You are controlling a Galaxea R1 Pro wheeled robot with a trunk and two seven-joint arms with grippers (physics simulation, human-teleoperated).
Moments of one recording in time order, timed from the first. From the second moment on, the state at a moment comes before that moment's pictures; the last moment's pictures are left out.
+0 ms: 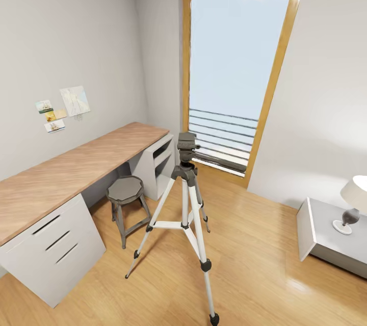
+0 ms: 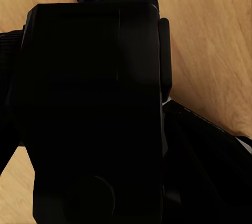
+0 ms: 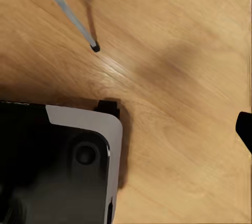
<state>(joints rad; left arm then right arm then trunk) -0.30 0.08 -0.33 -0.01 0.87 0.05 -0.03 -0.32 -0.19 -0.11 -0.14 0.17 0.03 0.26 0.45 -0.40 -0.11</state>
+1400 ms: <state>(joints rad) -0.30 0.09 -0.34 -0.01 0.87 0.05 -0.03 -0.63 -0.06 0.04 -1.14 0.14 0.81 0.80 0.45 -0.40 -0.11</state>
